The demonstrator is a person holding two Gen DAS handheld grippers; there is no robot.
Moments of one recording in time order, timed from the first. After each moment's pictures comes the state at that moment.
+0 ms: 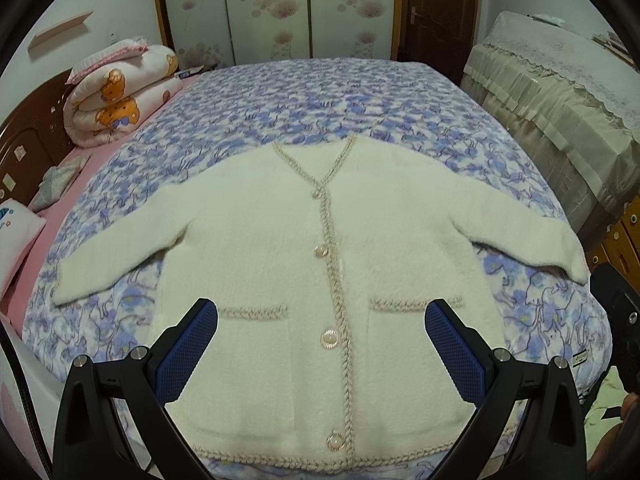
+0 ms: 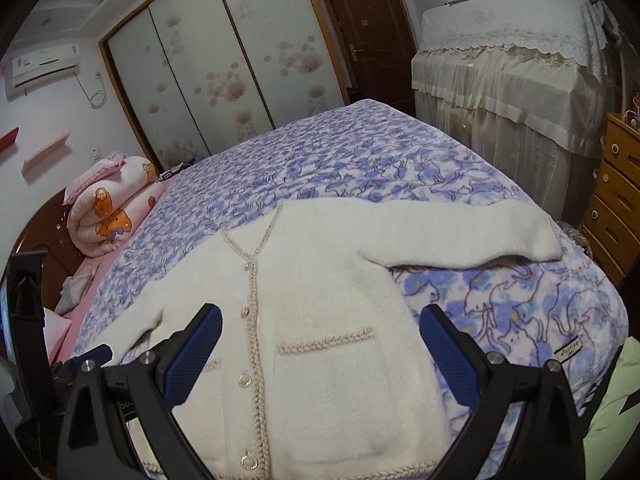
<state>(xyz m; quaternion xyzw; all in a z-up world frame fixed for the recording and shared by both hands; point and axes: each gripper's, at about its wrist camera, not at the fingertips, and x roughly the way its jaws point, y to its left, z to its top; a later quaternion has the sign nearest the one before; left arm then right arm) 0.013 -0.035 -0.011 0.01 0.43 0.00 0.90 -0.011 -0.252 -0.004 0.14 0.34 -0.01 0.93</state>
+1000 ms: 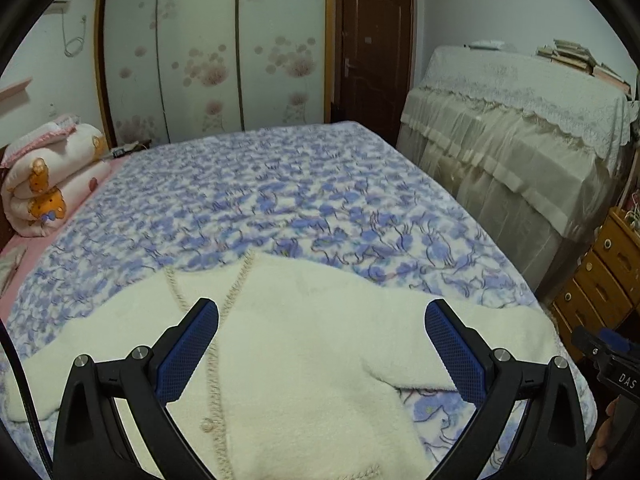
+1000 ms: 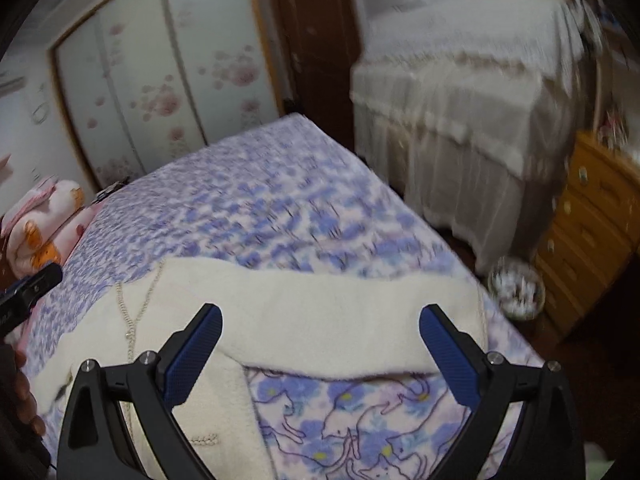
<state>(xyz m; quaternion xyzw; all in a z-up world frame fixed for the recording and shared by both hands) 0.193 -0.191 0.012 0.03 0.34 -0.10 0.94 0.110 -0.464 -0.042 0.17 0.37 -0.12 0.91</state>
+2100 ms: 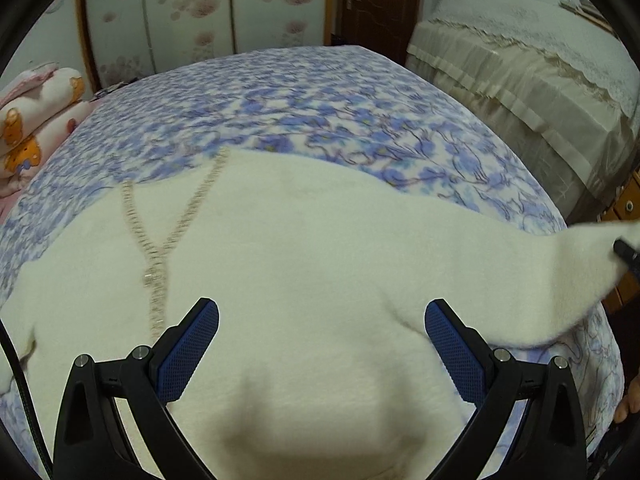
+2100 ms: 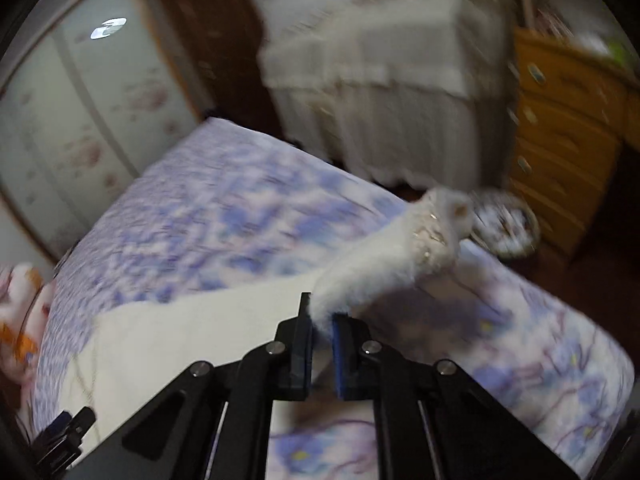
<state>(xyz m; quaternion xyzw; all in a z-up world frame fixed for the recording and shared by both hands) 0.222 -0.181 -0.124 0.02 0.44 -0.09 0.89 0.150 -0.492 -0.104 0.21 0.32 -0.16 0.91</state>
